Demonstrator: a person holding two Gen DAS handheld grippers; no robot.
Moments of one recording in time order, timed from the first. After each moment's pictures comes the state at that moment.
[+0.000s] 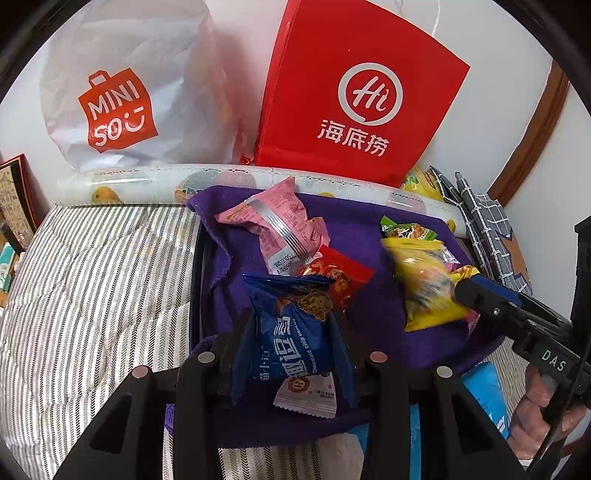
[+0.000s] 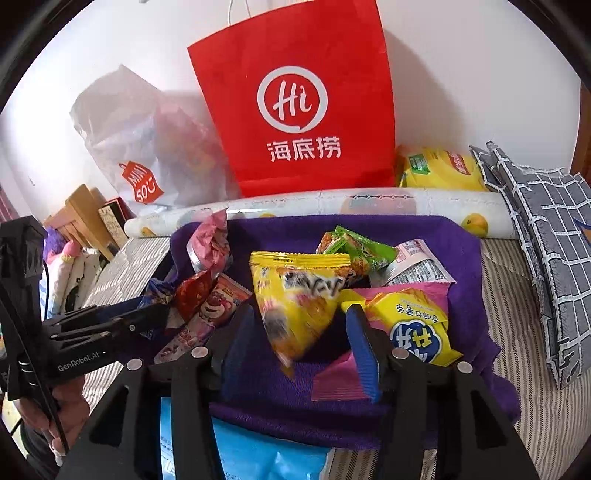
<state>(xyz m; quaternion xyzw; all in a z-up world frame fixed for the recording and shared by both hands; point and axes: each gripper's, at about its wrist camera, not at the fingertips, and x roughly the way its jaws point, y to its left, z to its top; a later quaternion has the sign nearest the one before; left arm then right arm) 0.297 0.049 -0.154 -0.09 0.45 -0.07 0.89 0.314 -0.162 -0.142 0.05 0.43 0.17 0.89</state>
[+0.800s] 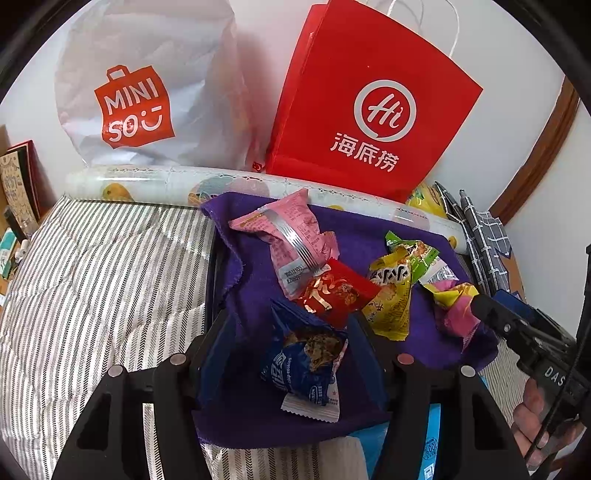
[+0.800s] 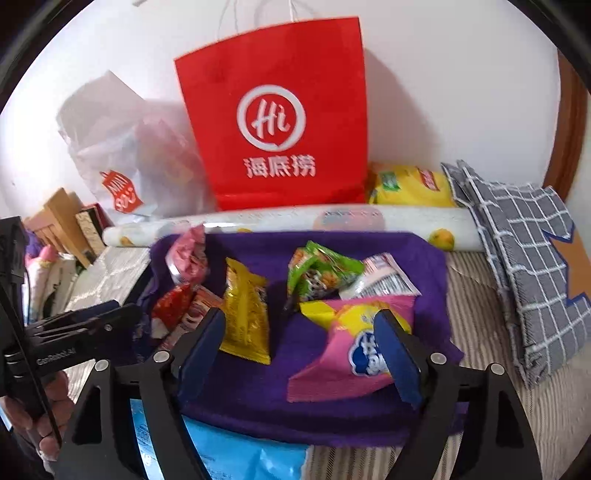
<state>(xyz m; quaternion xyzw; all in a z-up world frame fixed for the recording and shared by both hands) 0.298 0.061 -0.148 -0.12 0.44 -0.06 0.89 0.310 -0.163 -0.126 0.02 0.42 0.10 0.90</state>
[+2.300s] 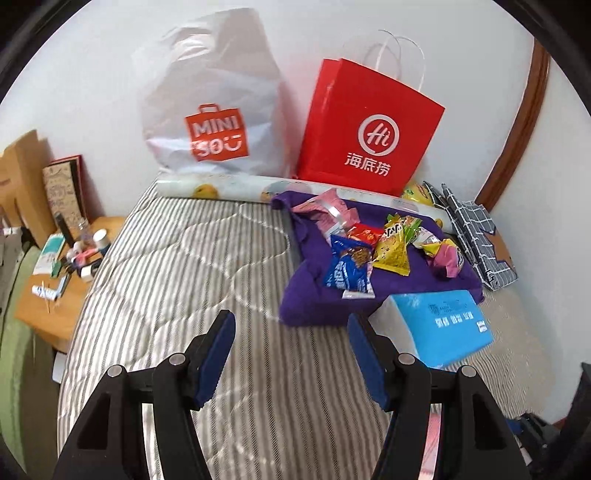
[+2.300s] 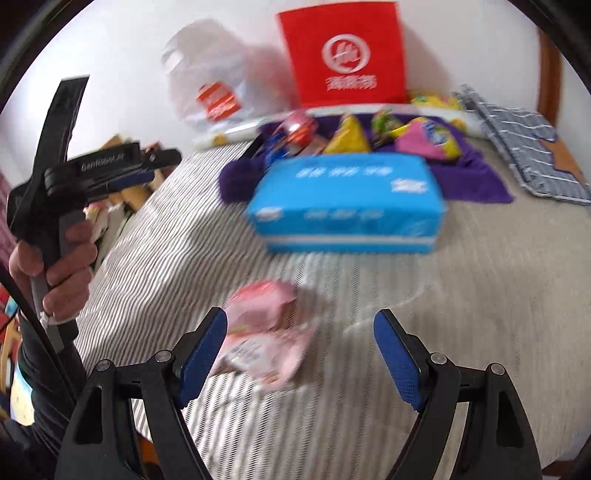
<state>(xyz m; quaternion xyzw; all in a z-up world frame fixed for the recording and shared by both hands) 0.161 0.133 -0.102 -0.09 0.40 -0.05 0.91 0.075 -0.101 -0.141 0.04 0.48 0.18 0.86</state>
